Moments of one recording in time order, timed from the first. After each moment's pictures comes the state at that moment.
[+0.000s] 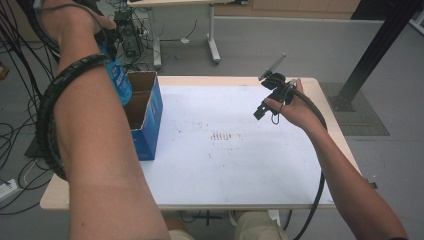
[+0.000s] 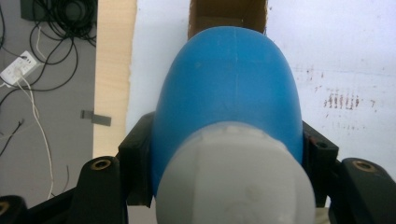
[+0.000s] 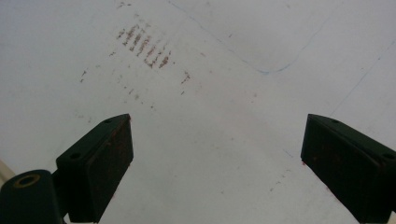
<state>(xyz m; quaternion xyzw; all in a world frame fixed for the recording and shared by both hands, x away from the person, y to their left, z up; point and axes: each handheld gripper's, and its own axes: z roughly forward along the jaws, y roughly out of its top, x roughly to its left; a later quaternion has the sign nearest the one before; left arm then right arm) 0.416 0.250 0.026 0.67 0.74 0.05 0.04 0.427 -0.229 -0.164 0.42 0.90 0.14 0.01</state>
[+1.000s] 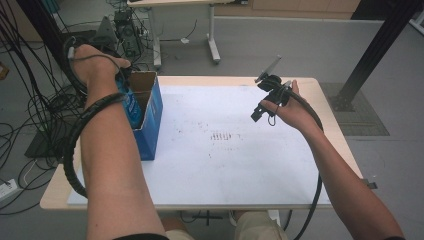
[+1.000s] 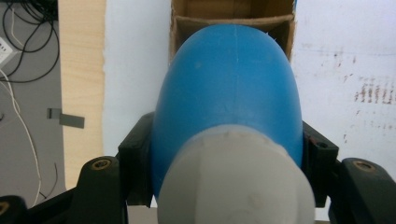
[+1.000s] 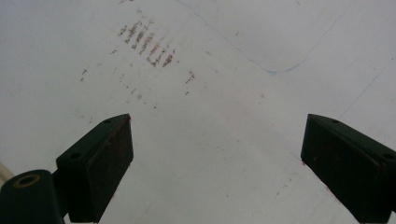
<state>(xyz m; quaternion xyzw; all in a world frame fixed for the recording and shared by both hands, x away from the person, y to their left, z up) 0.425 0.250 -0.070 0.68 0.74 0.02 0.03 0.429 -0.218 -0.170 0.42 0.90 0.14 0.00</state>
